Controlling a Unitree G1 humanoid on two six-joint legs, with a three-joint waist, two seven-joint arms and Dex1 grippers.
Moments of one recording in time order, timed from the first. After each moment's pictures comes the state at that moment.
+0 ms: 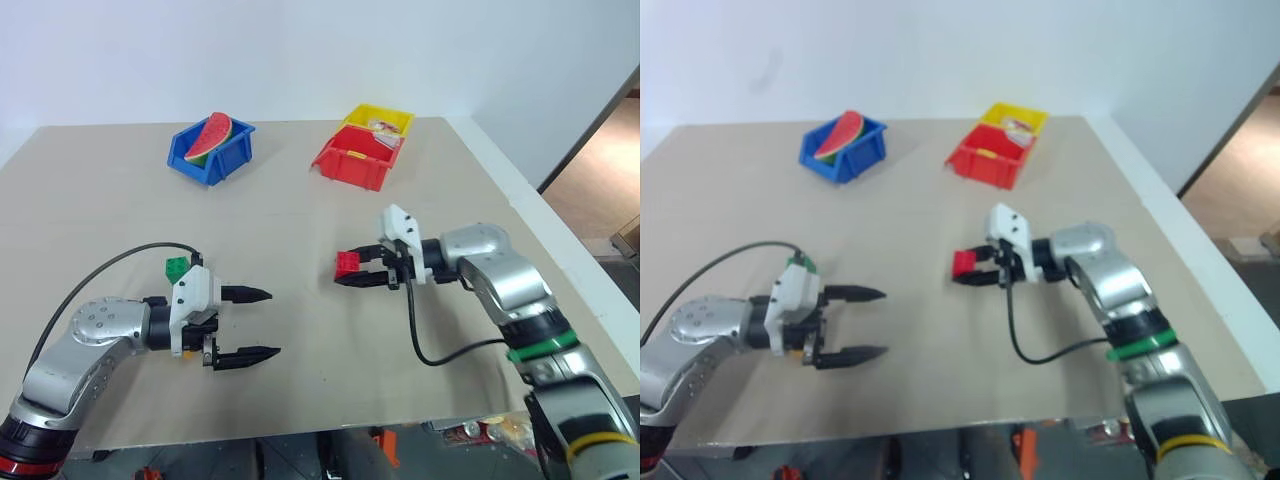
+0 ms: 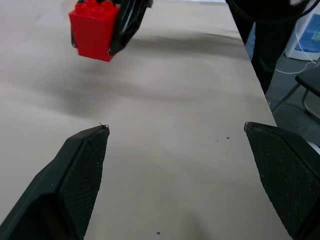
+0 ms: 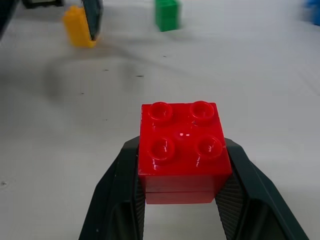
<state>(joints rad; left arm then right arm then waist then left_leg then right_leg) -0.11 0.76 0.01 -0.41 -0.57 0.37 -1.10 -0.80 -0.57 0.32 0.29 0.25 0.25 1.34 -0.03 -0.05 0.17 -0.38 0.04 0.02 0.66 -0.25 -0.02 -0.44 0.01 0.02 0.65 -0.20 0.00</state>
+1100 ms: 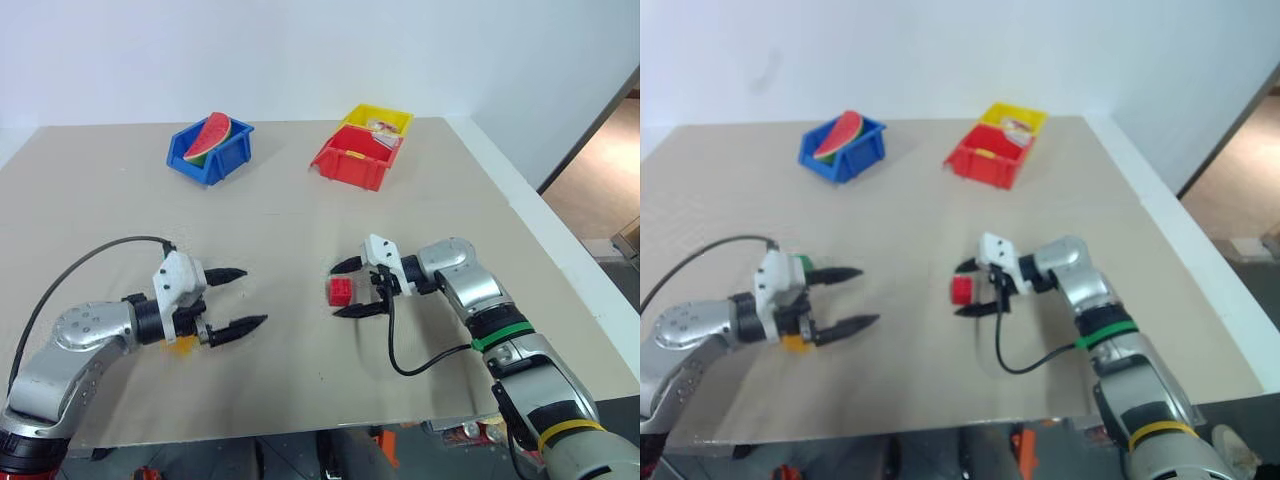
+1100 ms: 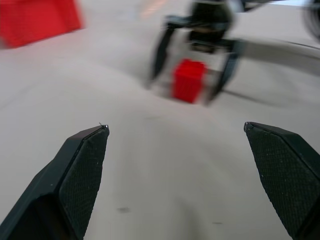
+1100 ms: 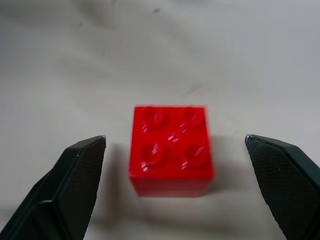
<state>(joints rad) -0.11 0.73 0.13 -0.41 -0.56 0.46 -0.83 -0.78 -0.49 0.29 0.51 0.14 0.03 1.37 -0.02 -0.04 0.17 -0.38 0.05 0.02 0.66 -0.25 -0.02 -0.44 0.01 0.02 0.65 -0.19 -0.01</state>
